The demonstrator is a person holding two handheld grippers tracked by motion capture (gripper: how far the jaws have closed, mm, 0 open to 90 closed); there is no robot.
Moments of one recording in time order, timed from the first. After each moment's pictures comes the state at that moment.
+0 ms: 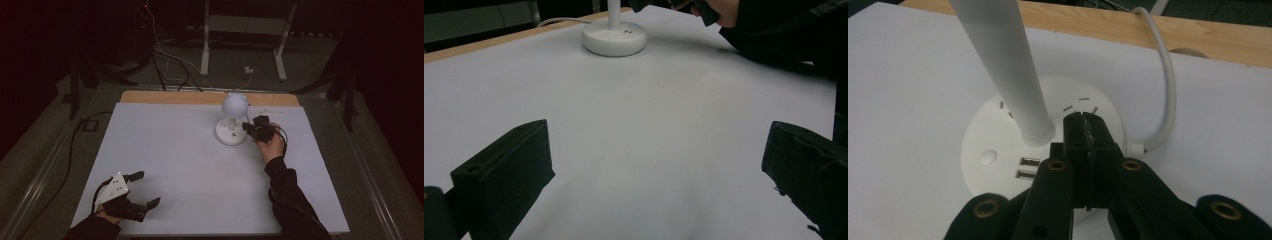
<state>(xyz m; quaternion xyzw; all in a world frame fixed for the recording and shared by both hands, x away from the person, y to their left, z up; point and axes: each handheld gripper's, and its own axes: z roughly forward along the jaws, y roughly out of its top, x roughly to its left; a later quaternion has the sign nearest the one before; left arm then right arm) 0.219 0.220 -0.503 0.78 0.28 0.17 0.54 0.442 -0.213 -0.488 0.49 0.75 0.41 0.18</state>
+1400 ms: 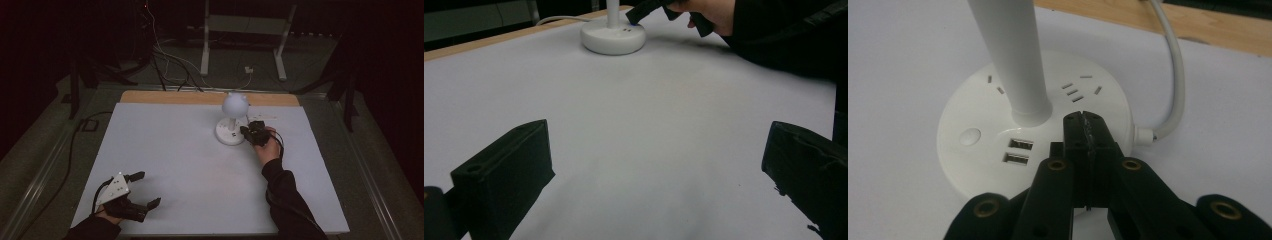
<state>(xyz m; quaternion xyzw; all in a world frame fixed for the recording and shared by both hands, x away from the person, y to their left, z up) 0.219 0.219 -0.504 0.78 0.28 0.17 0.54 0.441 -0.205 -0.510 0.47 0.76 0.39 0.21</state>
